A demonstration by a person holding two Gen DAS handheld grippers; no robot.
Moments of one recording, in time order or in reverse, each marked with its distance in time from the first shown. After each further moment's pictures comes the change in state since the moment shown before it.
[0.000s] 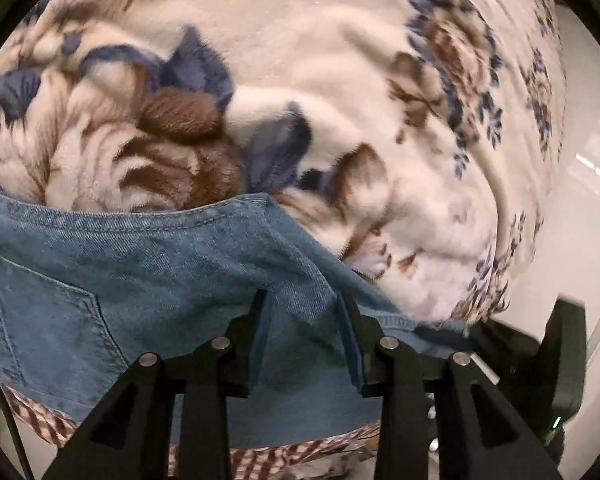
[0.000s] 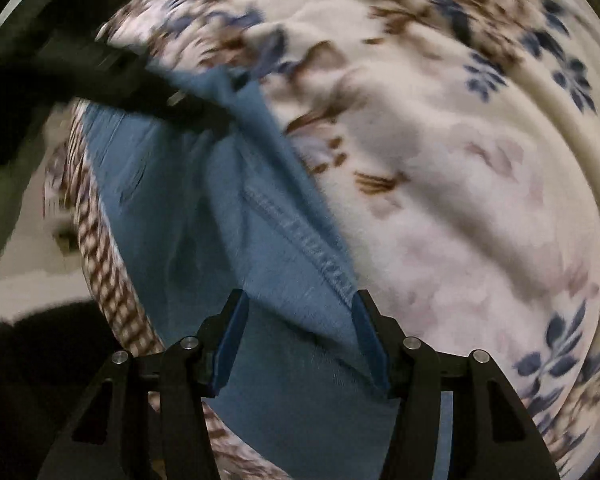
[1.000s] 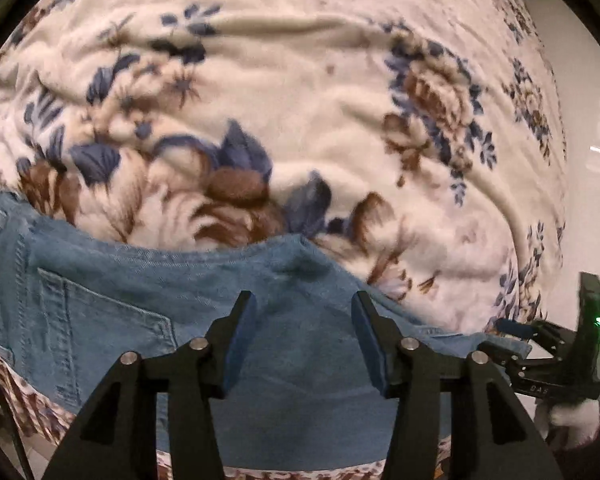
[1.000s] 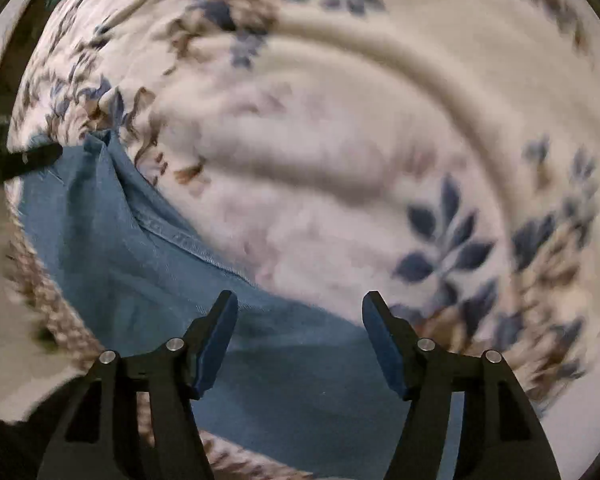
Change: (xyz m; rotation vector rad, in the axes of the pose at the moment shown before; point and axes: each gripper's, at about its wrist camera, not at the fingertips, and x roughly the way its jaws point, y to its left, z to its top) left arm -0.036 -0.015 -0.023 0.111 -0.249 0.155; right arm -0.038 -0.109 -0.052 0.468 -0.057 -0.067
